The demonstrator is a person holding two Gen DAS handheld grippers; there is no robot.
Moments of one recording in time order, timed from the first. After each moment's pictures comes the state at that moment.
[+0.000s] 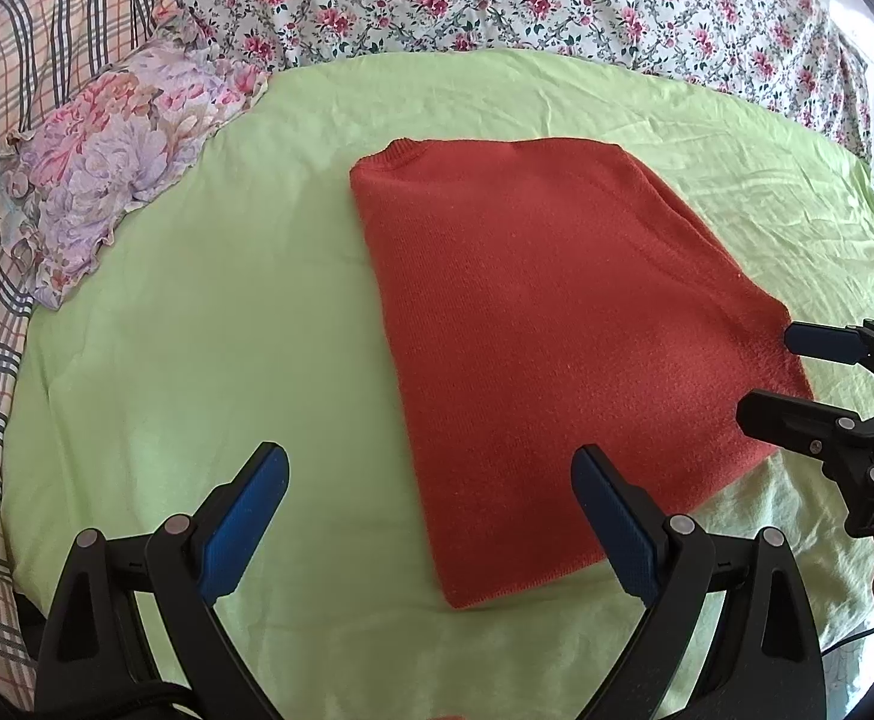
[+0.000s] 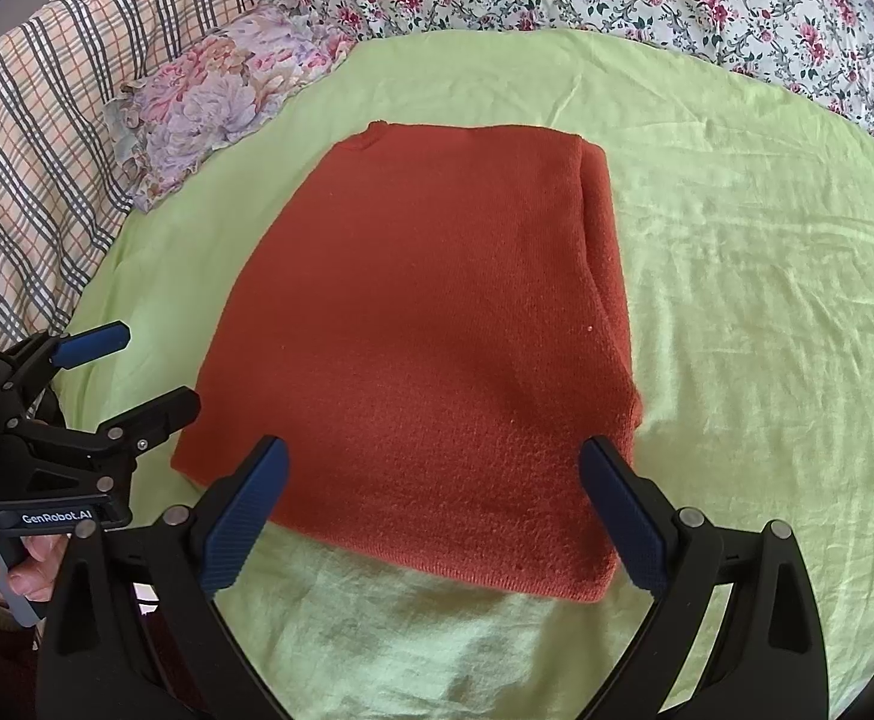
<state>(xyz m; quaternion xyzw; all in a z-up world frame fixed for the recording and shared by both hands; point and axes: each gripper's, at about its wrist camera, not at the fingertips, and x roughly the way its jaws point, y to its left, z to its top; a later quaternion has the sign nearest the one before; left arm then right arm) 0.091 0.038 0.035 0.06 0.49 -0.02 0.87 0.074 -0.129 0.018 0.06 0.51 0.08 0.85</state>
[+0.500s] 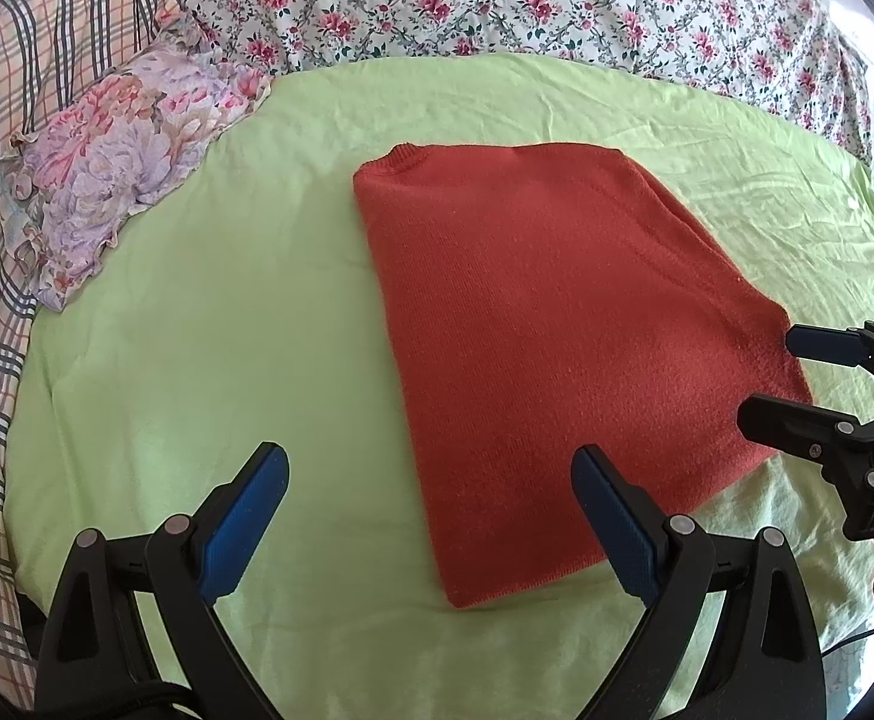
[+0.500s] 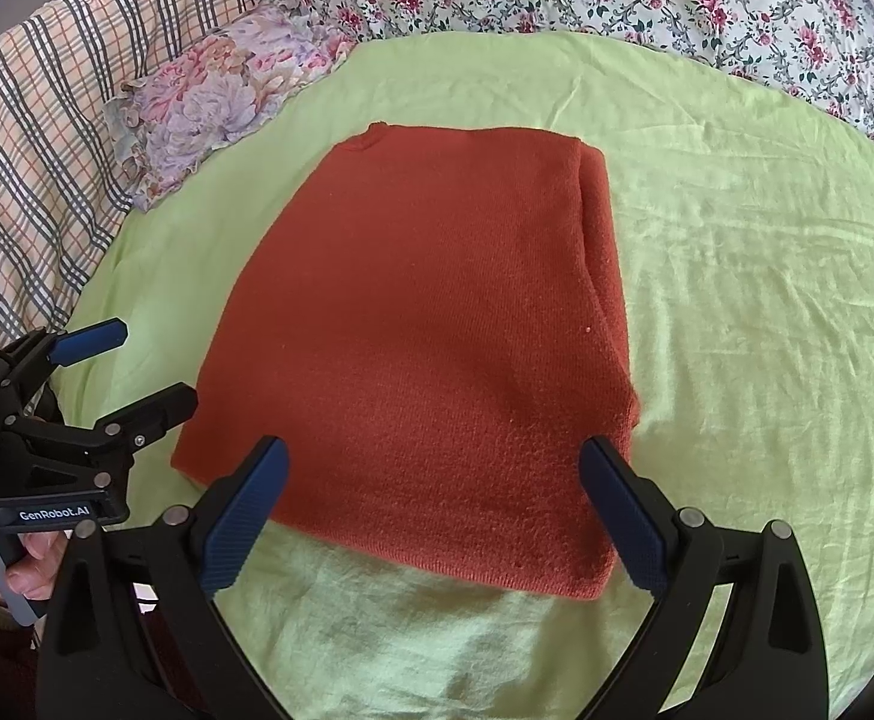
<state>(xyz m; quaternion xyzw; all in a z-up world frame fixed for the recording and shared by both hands) 0.091 0.038 0.037 0.06 0.49 -0.02 0.87 0.074 -0.129 0.018 0.06 0.51 0.08 0.85</state>
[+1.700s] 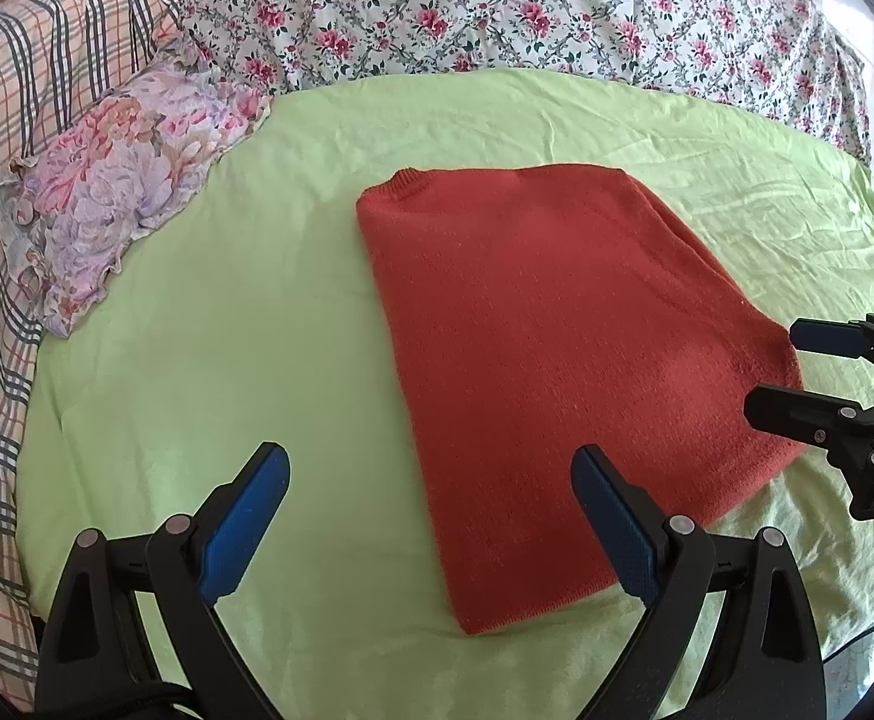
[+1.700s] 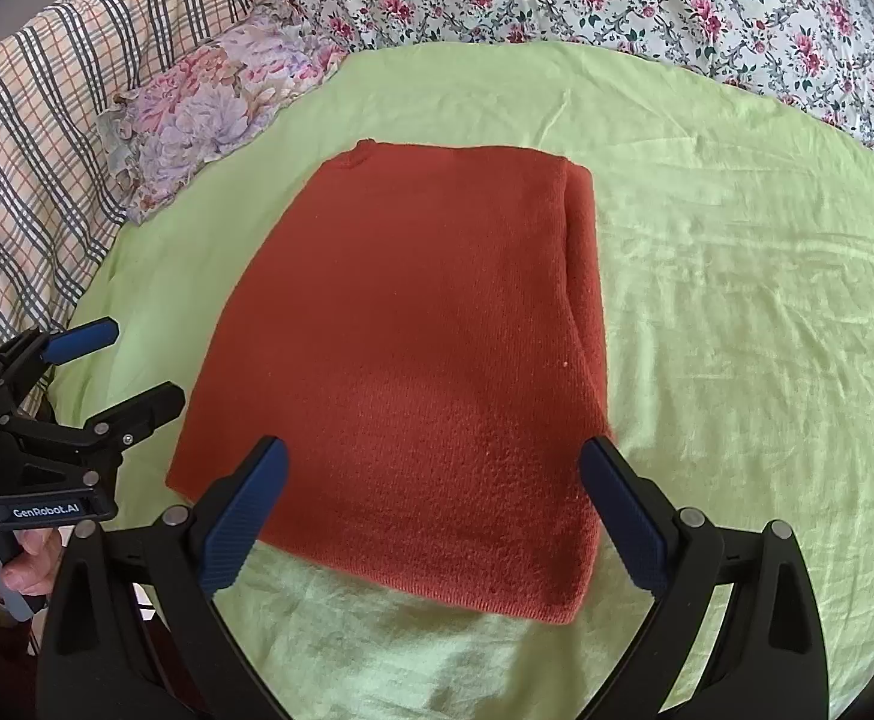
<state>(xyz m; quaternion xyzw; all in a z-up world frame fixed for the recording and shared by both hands) 0.099 0.035 0.048 0.07 0.47 -0.02 0.88 0.086 -0.142 0.024 0.06 0.51 0.08 0.86</state>
